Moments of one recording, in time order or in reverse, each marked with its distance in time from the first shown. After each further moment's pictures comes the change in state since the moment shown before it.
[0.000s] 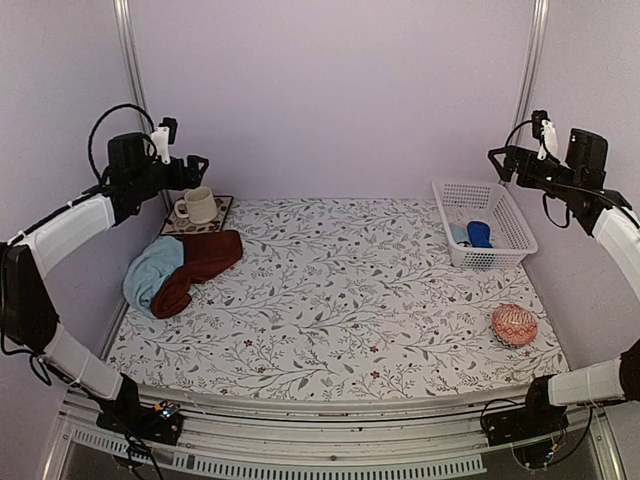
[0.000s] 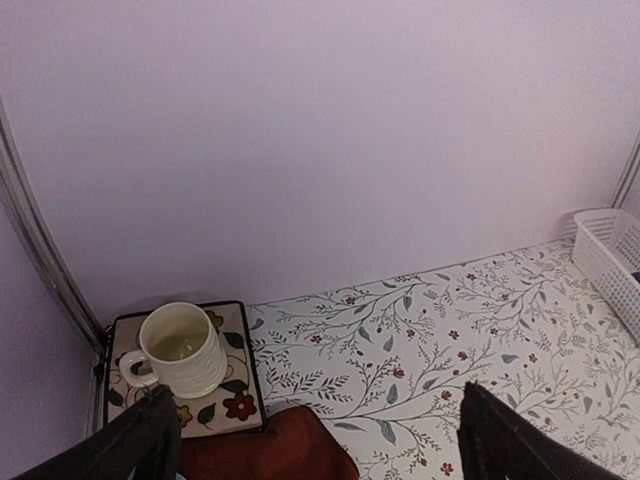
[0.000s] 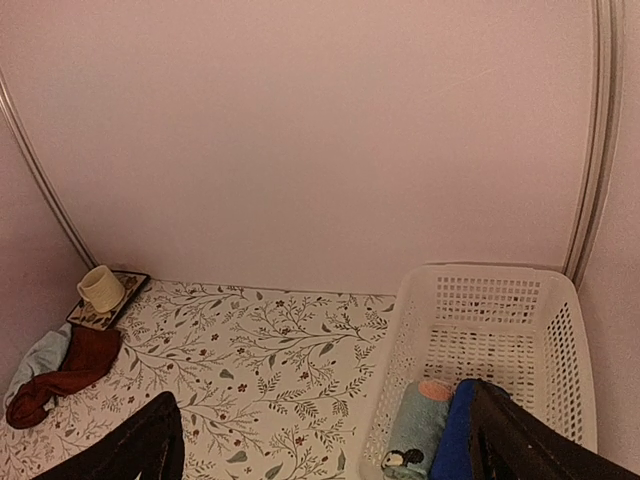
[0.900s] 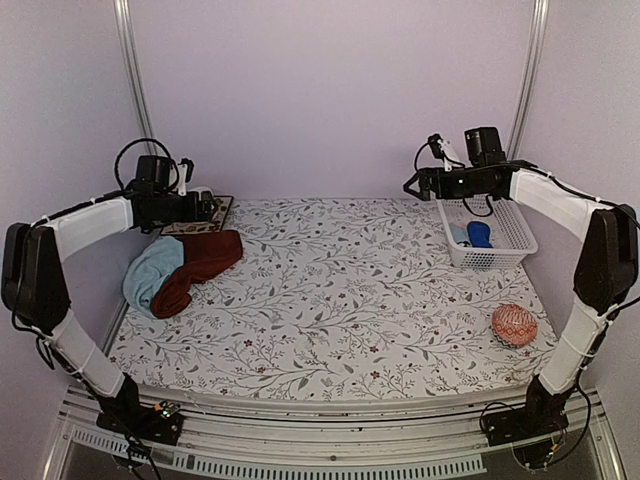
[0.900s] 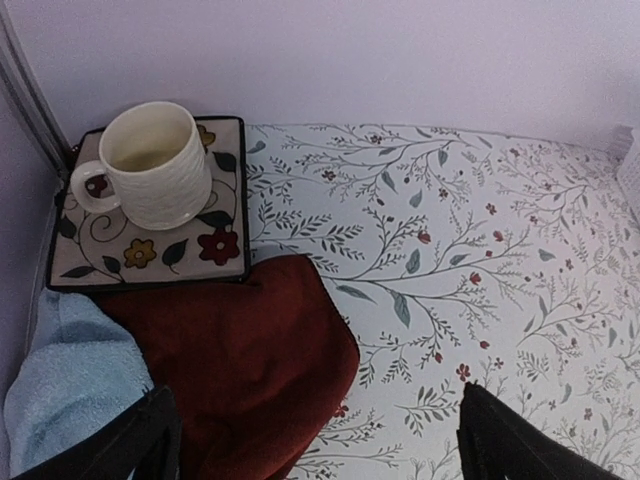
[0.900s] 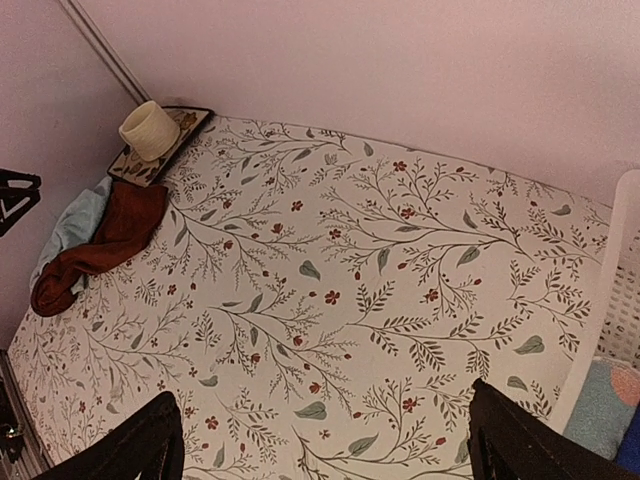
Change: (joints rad) left arm -0.017 0.121 0.003 -0.249 -0.063 -0.121; right arm 0.290 0.573 0.376 -0.192 -0.047 -0.064
